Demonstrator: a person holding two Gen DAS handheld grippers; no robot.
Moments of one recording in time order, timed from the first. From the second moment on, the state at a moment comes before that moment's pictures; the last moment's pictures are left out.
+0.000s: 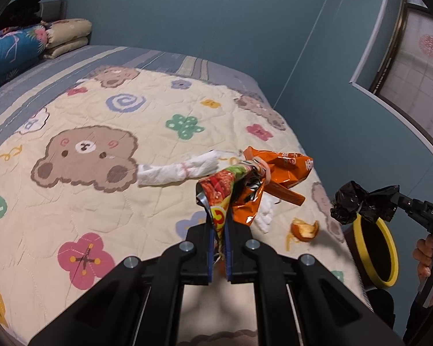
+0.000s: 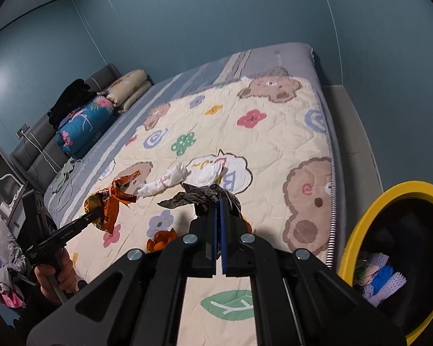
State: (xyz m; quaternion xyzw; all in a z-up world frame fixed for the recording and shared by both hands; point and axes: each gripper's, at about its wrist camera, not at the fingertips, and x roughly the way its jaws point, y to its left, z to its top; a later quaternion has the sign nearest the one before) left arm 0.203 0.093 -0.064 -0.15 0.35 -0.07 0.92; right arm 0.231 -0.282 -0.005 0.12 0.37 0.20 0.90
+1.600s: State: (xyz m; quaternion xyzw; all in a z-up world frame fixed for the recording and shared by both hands) left arm 0.255 -0.227 -0.035 -0.05 0.40 -0.29 0.87; right arm 0.158 -0.524 0.017 0.20 0.29 0.01 0.94
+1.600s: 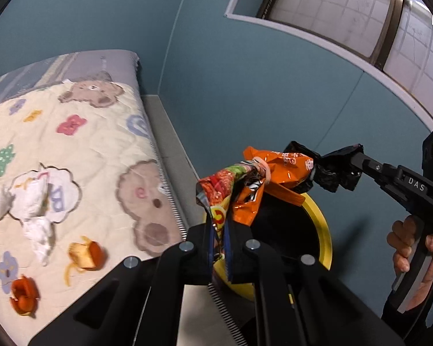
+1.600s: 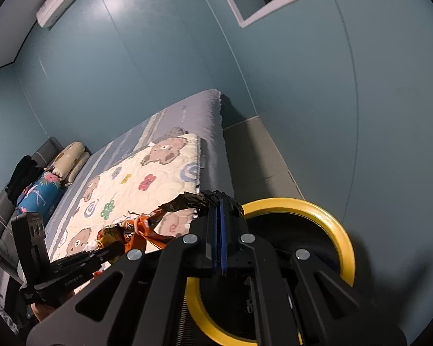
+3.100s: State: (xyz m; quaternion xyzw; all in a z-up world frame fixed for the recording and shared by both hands) left arm 0.238 -0.180 -0.045 -0.05 0.38 -0.23 0.89; right arm 0.191 -0.496 -0.019 0.19 0.34 -0.03 0.92
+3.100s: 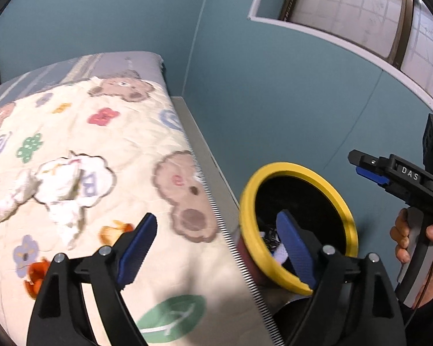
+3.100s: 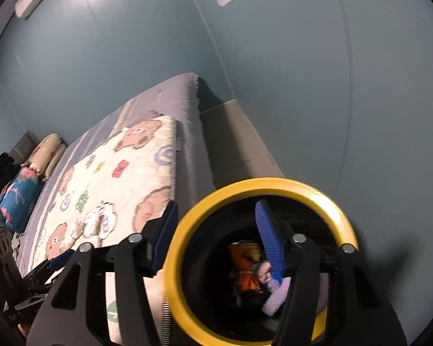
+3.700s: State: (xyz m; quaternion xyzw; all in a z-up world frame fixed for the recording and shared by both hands) left arm 0.221 -0.055 -0.051 -0.05 0.37 -0.11 0.92; right arm 0.225 -0.359 -0.010 0.13 0.35 0.08 0.92
